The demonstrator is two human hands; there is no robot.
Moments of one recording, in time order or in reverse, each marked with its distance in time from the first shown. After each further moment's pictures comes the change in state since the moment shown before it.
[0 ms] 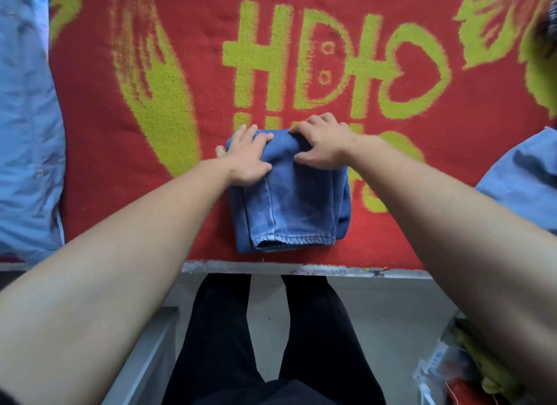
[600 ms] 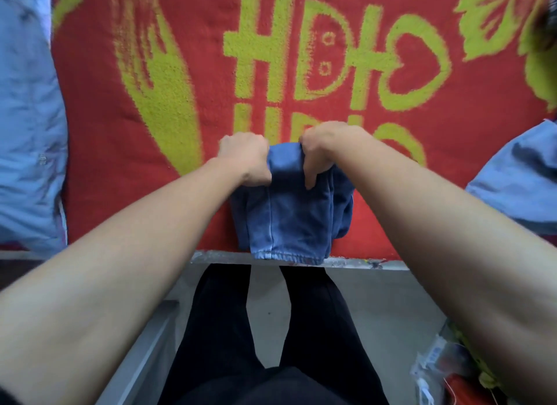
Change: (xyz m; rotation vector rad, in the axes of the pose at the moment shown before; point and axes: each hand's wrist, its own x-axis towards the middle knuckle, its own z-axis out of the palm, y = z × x) left_hand -0.026 0.022 0.001 0.334 0.184 -0.001; right_hand -0.020 -0.032 -0.013 -0.232 -0.253 0.147
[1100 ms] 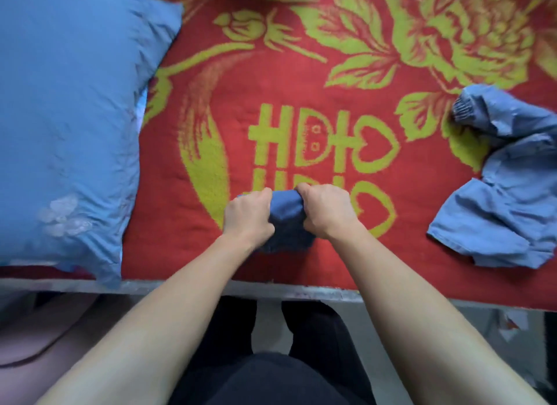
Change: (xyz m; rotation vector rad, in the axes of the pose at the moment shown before) left_hand -0.150 0.007 -0.055 -0.090 0.388 -0.058; right_hand -0.160 -0.038 0.007 0.134 0.611 0.021
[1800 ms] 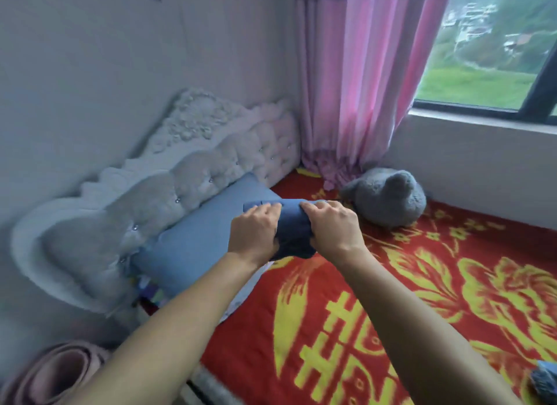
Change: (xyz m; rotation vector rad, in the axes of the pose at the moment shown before) left_hand -0.185 -0.009 -0.292 0.188 0.915 -0.337; right_hand -0.135 -0.096 -0.289 -0.115 0.885 -0.578
